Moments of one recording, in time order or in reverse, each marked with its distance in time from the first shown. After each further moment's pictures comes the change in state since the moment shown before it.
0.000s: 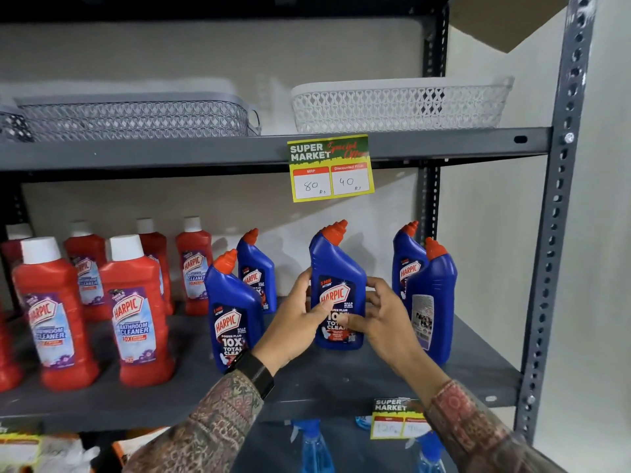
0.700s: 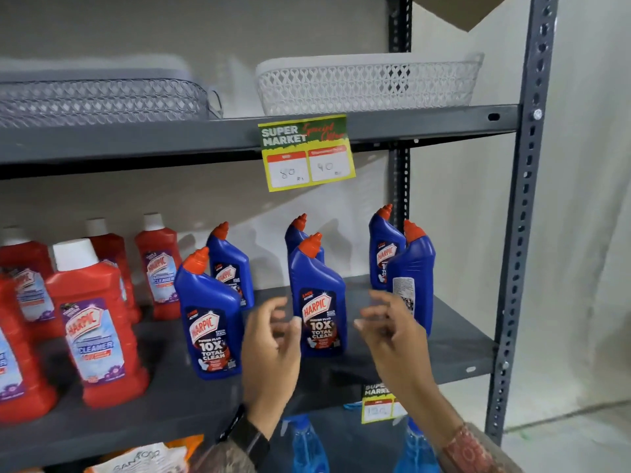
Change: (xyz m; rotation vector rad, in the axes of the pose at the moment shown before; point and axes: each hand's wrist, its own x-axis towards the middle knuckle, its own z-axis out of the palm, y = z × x) left_hand -0.044 -0.039 0.016 0.130 0.390 0.070; right_hand -0.062 0.012 -0.007 -0.282 0.356 -0.088
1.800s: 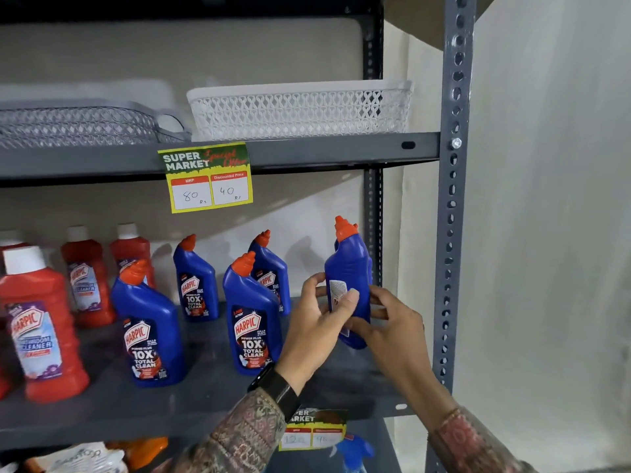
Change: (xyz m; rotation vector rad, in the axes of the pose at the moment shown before) left_hand 0.014 0.101 0.157 -0.244 -0.281 -0.138; right_hand 0.081 0.024 -0.109 -0.046 -0.135 -0.096
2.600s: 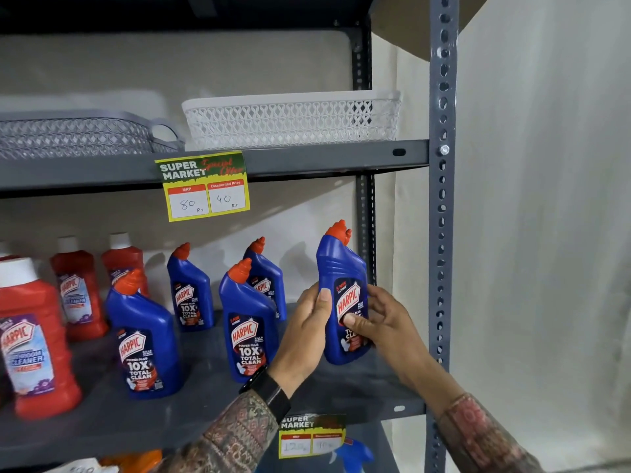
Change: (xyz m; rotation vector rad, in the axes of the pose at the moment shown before) left_hand 0.001 -0.005 -0.007 -0.121 -0.085 0.025; right_hand 0.012 0.006 -0.006 0.492 -0.210 0.177
